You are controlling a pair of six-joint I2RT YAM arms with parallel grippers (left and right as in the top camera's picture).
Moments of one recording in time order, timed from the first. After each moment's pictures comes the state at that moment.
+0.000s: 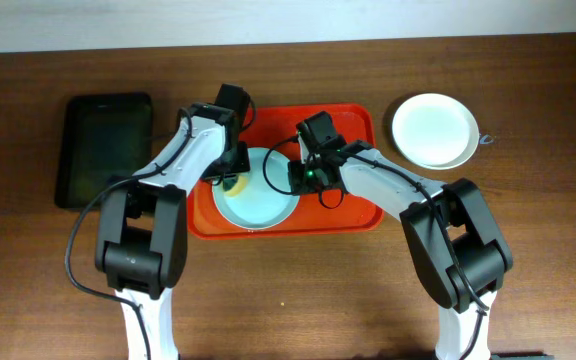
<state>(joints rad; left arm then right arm) -0.28 2.15 1.61 -0.94 -0.16 -0.43 0.48 2.07 1.34 -0.43 -0.21 0.35</state>
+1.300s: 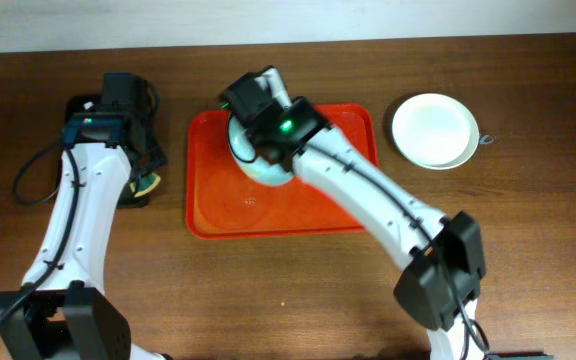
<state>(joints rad) 0.00 1.68 1.48 -1.09 -0.30 -0.48 0.75 2.07 1.99 -0.99 0.72 0.09</state>
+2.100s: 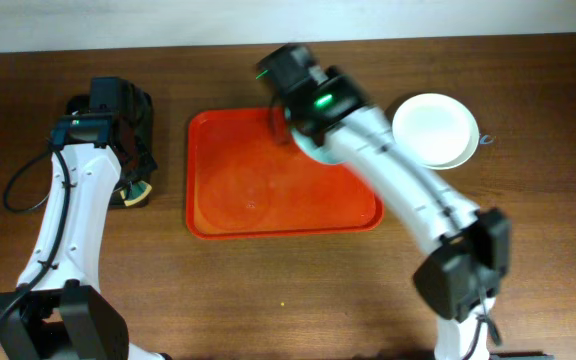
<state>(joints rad) 0.04 1.68 1.48 -1.12 -0.30 -0.49 0.54 2.03 1.99 -0.99 0.69 -0.28</state>
